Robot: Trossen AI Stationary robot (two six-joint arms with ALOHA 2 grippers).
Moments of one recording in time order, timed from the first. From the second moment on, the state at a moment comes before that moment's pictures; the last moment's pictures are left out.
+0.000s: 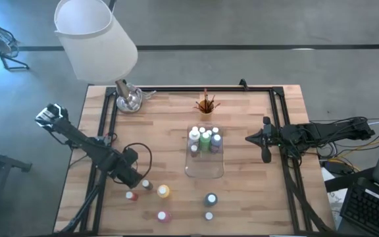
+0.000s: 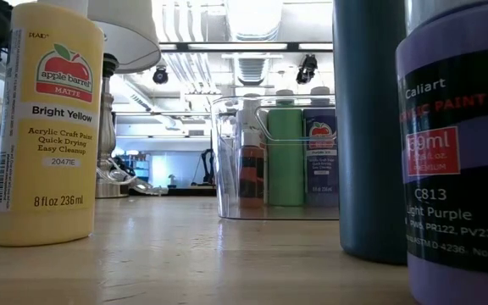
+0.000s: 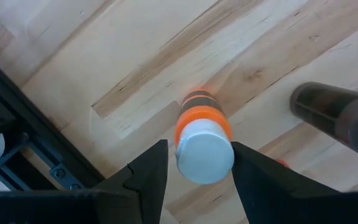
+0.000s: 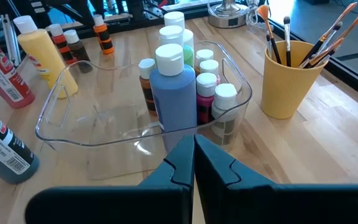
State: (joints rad) left arm -0.60 1.27 0.92 -1.18 -0.05 -1.52; right arm 0.17 0.38 0.35 -0.39 0.29 0.28
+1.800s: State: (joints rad) left arm -0.44 1.26 1.30 -1.10 -0.47 -0.86; right arm 0.17 0.38 0.35 -0.39 0.29 0.28
